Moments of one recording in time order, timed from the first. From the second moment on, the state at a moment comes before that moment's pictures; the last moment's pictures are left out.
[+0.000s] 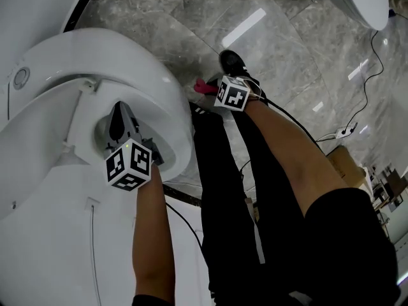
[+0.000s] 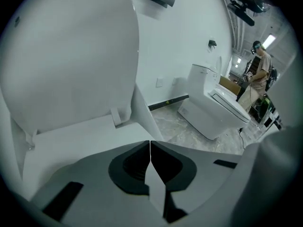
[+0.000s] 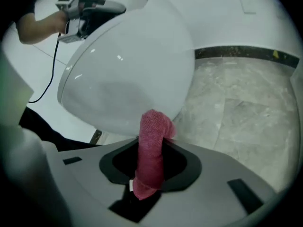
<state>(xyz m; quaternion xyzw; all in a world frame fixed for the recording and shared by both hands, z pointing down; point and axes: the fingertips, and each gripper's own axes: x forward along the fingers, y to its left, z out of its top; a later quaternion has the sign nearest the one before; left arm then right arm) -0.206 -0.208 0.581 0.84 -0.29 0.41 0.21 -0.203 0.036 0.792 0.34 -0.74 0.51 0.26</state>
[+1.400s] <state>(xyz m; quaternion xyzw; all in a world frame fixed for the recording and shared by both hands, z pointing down) -0.179 -0.234 0.573 0.82 -0.34 0.39 0.24 -0.120 -0.274 0.797 0.34 -0.85 0.30 0.27</state>
